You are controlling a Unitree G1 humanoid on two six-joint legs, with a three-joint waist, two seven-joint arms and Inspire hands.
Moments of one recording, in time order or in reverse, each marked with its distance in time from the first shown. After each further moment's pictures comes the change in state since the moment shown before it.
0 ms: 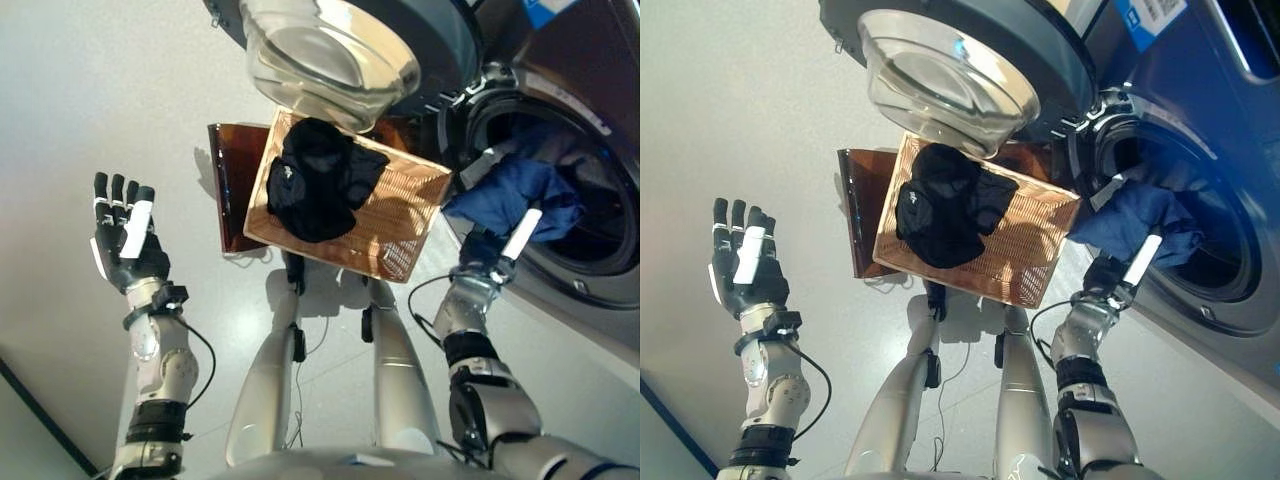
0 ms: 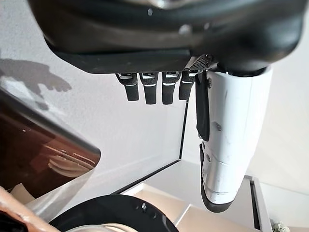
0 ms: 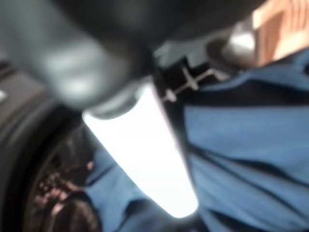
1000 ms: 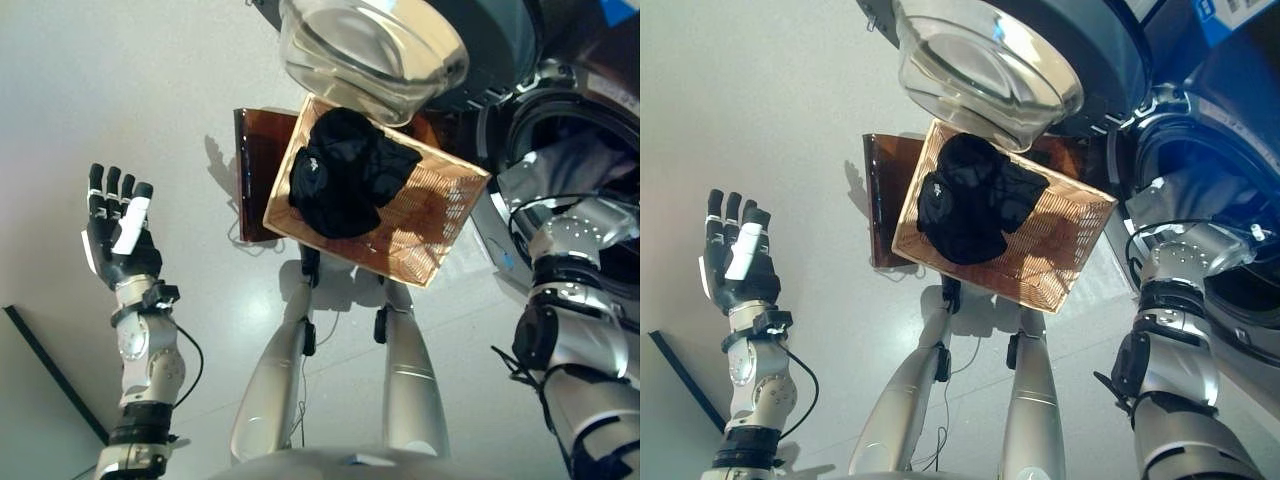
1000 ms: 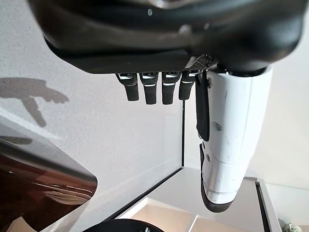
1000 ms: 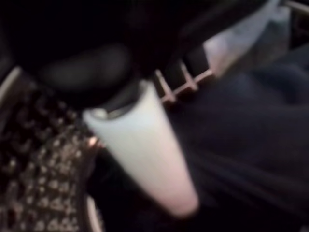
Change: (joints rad) left arm 0.012 0.072 0.001 -0.020 0.000 0.028 -0.012; right arm -0.304 -0.334 -0.132 0.102 -0.116 -0.107 -0.398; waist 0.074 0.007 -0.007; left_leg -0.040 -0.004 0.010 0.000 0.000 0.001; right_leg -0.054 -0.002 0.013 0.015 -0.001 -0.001
